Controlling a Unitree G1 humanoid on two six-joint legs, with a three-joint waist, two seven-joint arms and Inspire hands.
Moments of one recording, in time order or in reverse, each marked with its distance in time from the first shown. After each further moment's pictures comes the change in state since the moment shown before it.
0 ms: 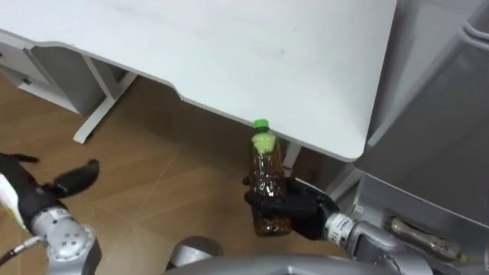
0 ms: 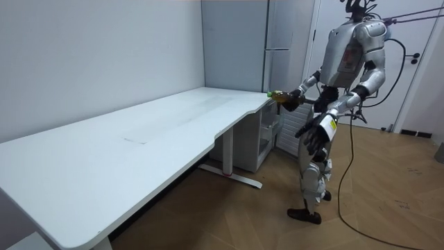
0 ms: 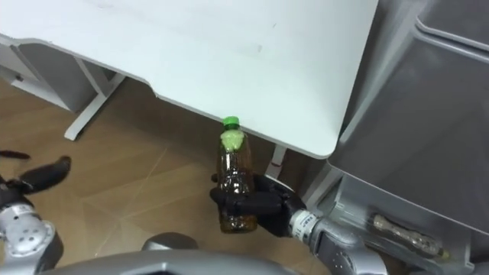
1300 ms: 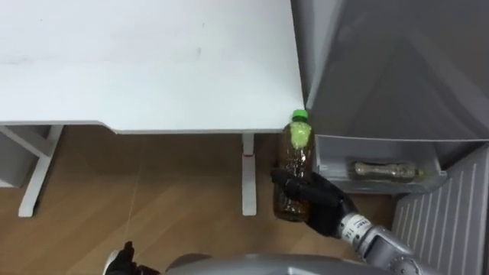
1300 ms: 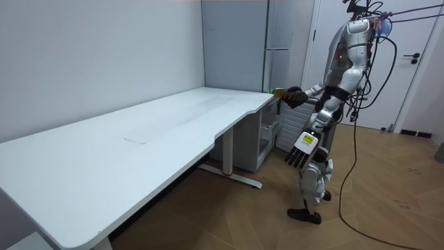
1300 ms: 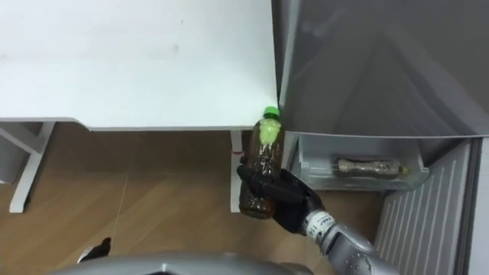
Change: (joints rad) left arm -0.052 -0.035 -0.226 0.432 0.122 0.242 -0.481; right arm 0.051 0.003 -0.128 0.015 0.292 0.043 -0.122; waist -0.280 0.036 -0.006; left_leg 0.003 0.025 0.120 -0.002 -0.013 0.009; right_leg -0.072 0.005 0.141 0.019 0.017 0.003
